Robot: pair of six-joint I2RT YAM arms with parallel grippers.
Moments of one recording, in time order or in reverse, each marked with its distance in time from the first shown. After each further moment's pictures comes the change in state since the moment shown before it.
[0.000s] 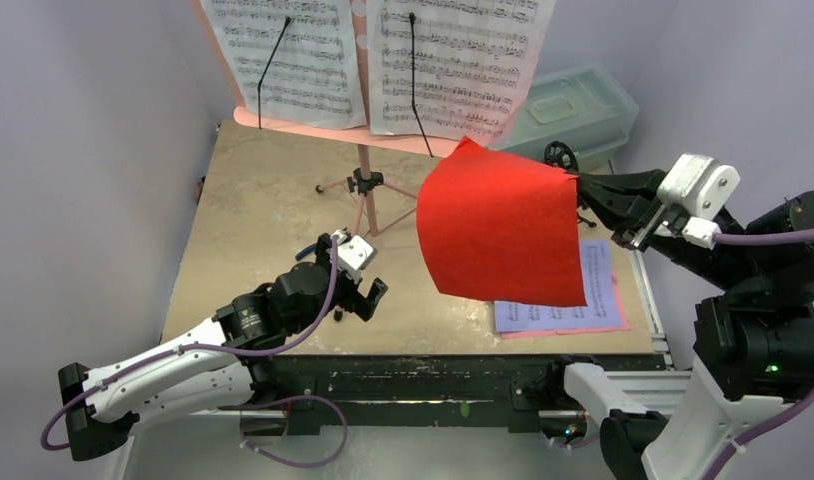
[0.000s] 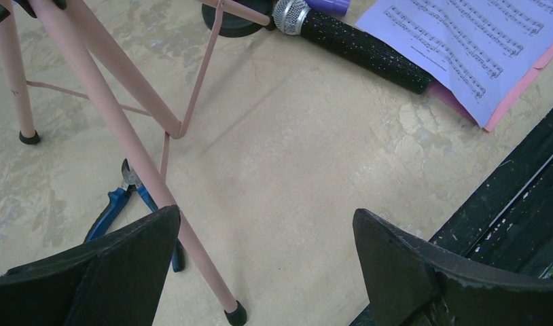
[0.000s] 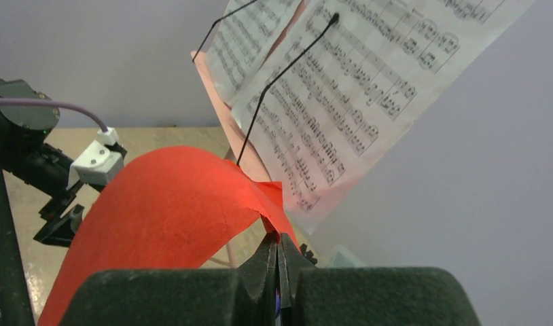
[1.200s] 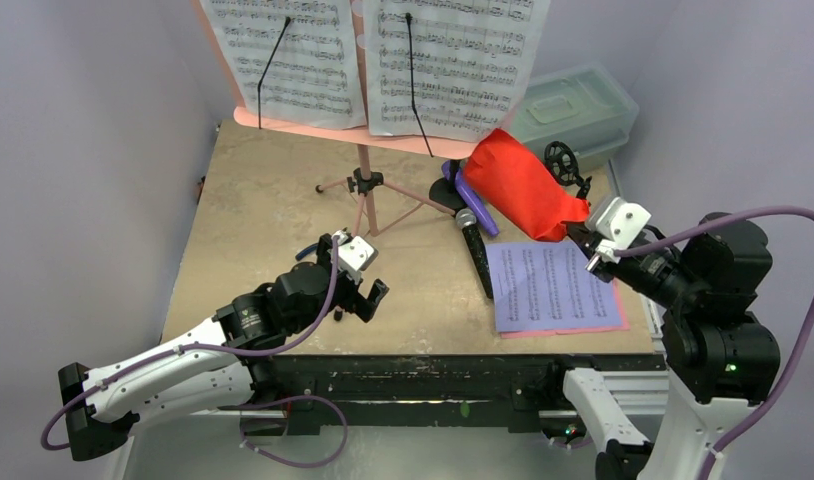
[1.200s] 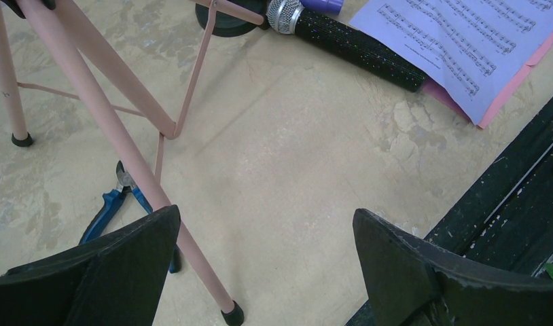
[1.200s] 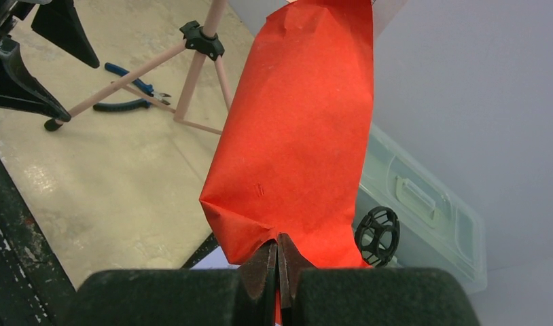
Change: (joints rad) left arm 0.002 0.001 0.000 0.000 0.018 0.000; right arm 0.000 -0.202 -0.424 -0.259 0.231 -0.357
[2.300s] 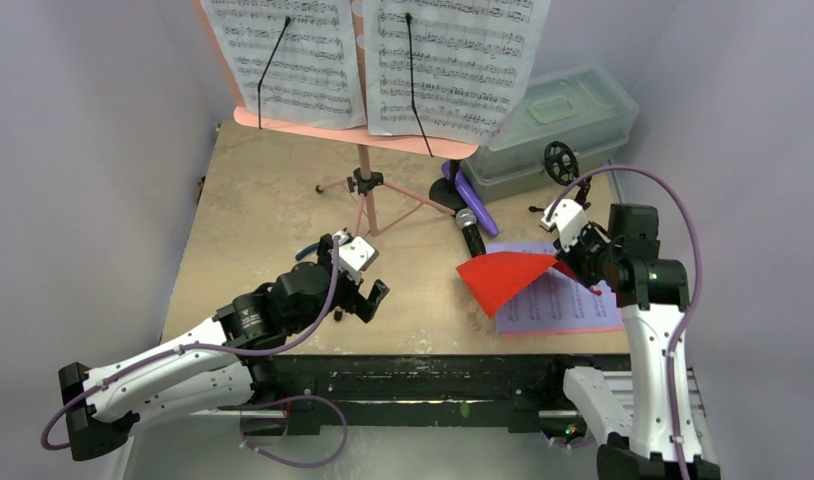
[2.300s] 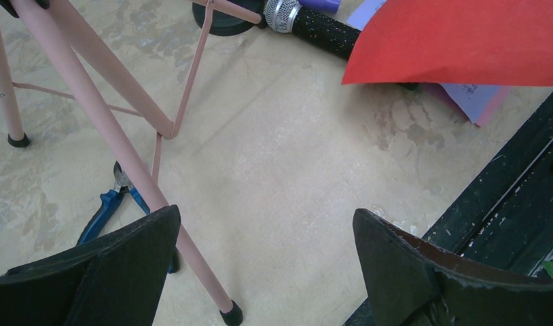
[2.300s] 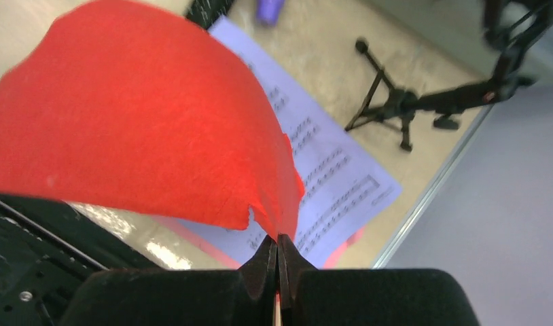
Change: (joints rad) left arm 0.000 0.002 0.000 0.000 0.008 0.000; right arm 0.000 0.004 -0.528 0.025 0.440 -0.088
